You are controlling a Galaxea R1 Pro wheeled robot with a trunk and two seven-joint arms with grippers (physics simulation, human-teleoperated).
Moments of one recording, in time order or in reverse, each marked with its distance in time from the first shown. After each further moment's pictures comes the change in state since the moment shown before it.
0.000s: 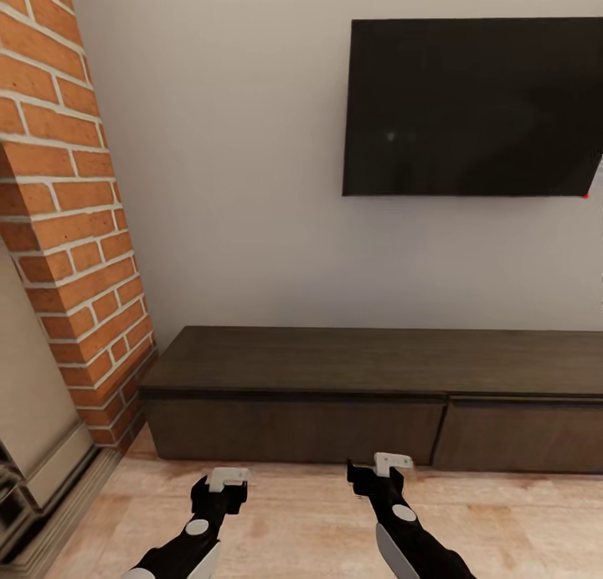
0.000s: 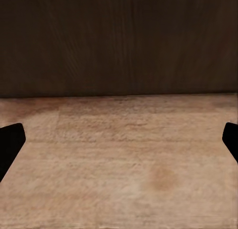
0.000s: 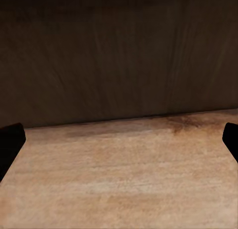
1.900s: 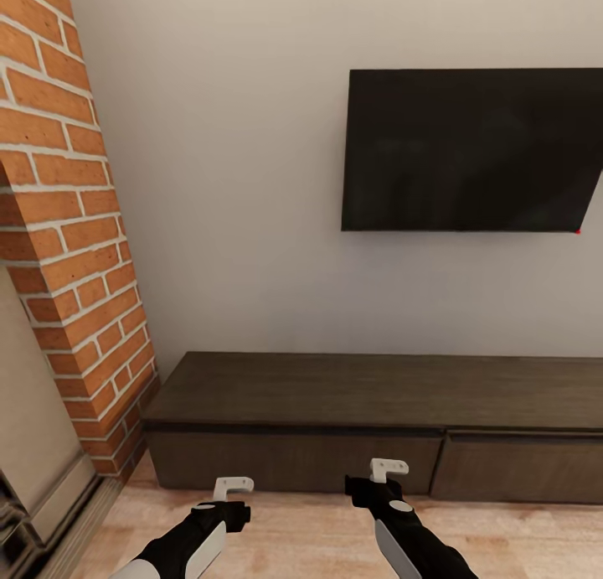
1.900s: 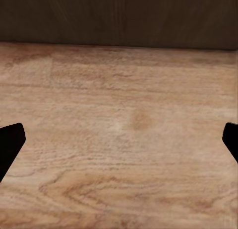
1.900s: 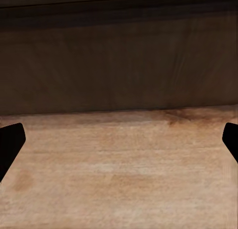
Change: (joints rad) left arm 0.000 0.007 0.012 -0.103 0.145 0.435 0.005; right arm -0.002 -0.001 -0.005 -0.022 -0.006 0.204 0.001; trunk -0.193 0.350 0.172
